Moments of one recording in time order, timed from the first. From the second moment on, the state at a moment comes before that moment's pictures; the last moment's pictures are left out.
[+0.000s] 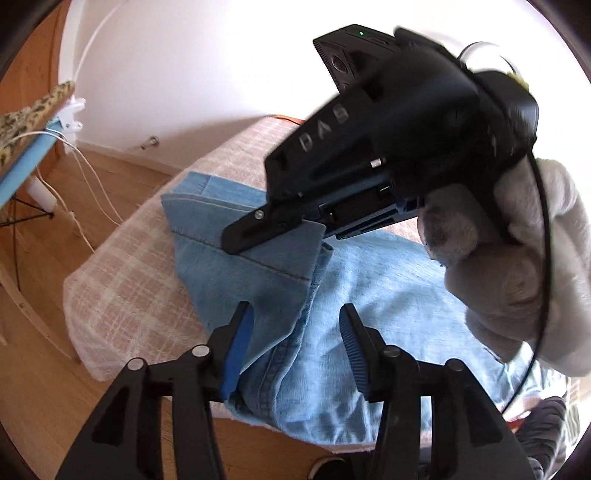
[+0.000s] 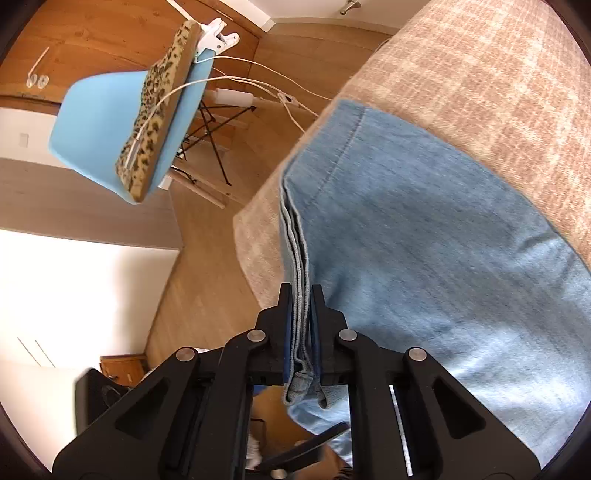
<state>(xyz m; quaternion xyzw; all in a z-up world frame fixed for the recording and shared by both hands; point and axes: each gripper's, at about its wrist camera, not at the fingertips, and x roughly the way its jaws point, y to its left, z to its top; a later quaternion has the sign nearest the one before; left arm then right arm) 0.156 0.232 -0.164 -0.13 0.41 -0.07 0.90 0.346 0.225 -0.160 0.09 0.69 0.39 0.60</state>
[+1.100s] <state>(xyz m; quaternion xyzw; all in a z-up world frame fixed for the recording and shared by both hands) 0.157 0.243 -0.169 -0.17 0.31 -0.01 0.94 0.390 0.215 -0.152 0.12 0.68 0.40 0.60</state>
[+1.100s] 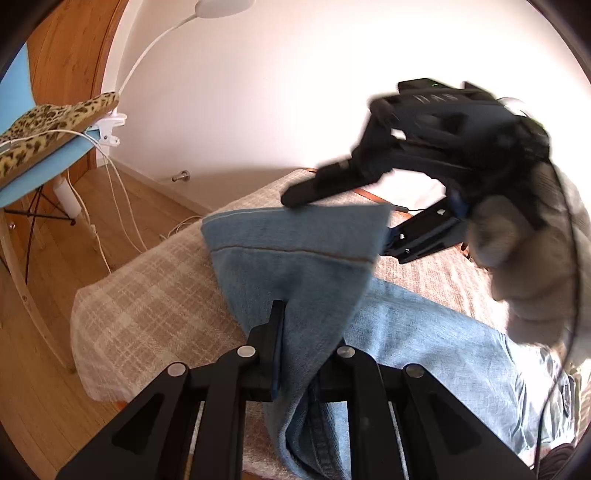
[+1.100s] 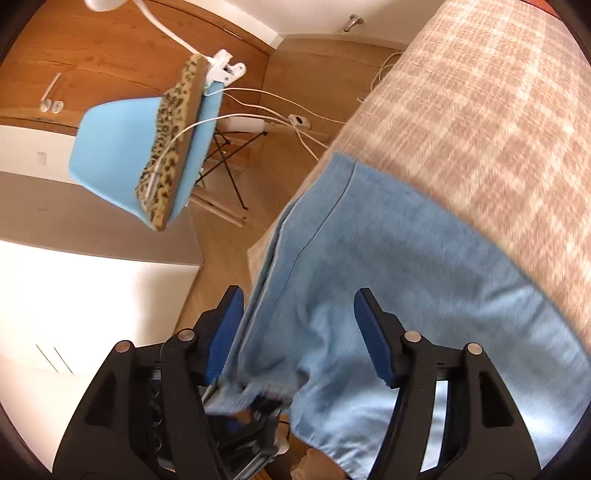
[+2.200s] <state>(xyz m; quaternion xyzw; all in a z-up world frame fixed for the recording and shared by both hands) 0.123 0.126 -0.116 -0.03 0.28 -0.14 0.95 0.377 0.082 -0.067 0.10 0.62 0.33 0.71</state>
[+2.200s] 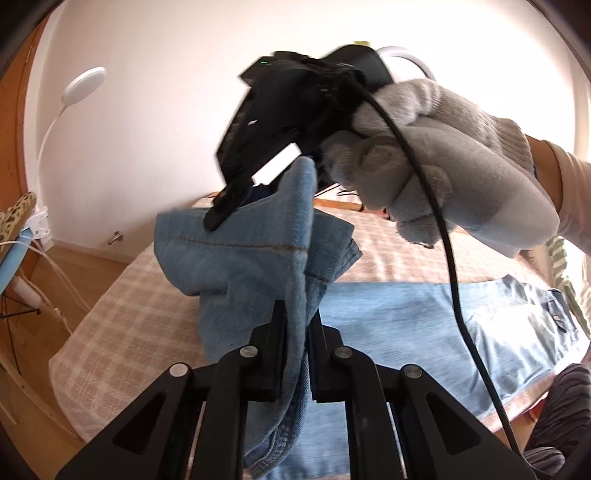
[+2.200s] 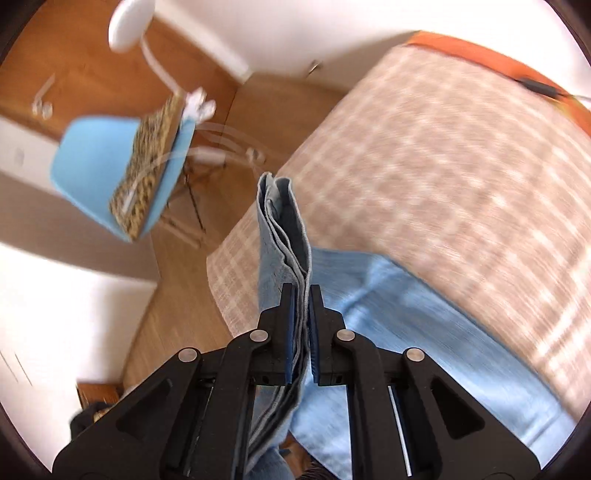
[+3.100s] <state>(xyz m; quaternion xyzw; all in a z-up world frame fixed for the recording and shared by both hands) 0.093 -0.140 -0.072 -0.02 0.30 -0.39 0.87 0.242 -0.314 -0.016 0.20 0.53 0.11 0.81</state>
